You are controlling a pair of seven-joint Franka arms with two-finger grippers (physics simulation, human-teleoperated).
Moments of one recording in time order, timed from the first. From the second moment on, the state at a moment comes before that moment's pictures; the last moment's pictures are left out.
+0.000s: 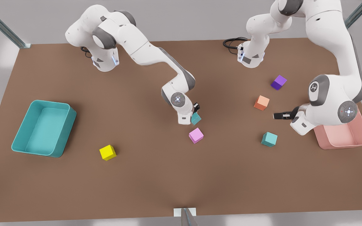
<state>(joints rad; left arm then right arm) 0.15 0.32 -0.16 -1.60 -0.06 1.56 -0.06 0.95 0.83 -0.10 -1.45 0.48 2.33 -0.07</state>
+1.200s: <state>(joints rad) 0.08 0.63 -0.07 -1.86 -0.03 2.35 0.60 0.17 0.07 -0.10 -1.51 0.05 1.39 0.13</state>
